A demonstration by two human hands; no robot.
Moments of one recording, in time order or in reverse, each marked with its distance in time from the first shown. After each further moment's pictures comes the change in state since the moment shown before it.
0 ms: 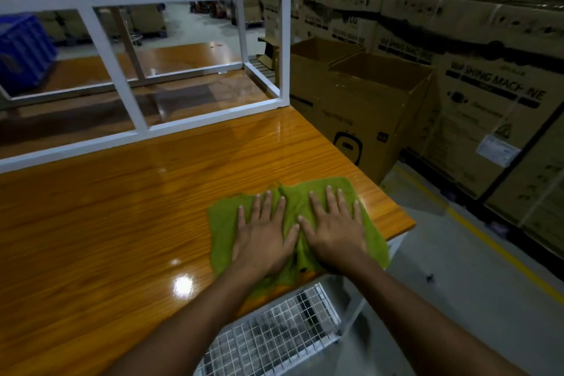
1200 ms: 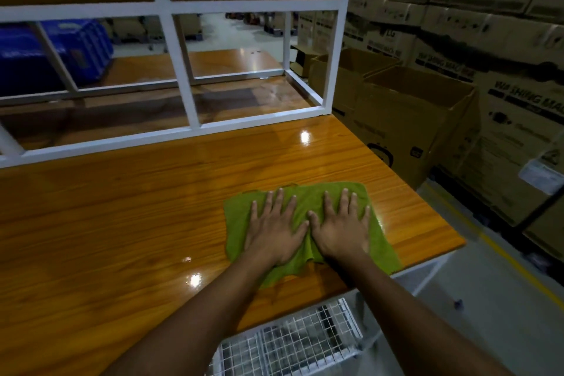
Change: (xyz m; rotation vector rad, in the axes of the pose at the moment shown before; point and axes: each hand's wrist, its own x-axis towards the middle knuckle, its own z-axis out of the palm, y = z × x) left_hand -0.004 -0.073 -0.009 -0.028 0.010 -0.063; right_hand 0.017 -0.083 0.010 -0.019 0.006 0.044
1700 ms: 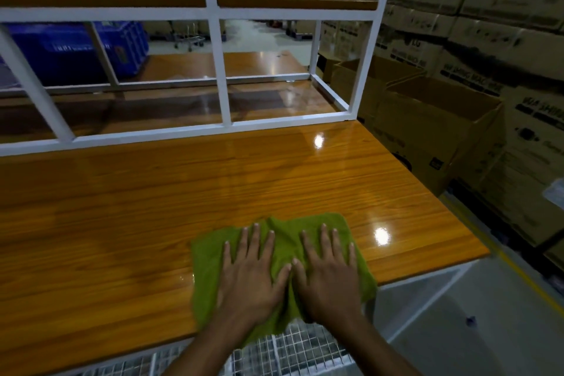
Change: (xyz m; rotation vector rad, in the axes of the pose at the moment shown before) left_hand -0.126 -0.050 -0.006 0.012 0.013 -0.174; right_hand -0.101 -0.063 0.018 0.098 0.033 -0.198
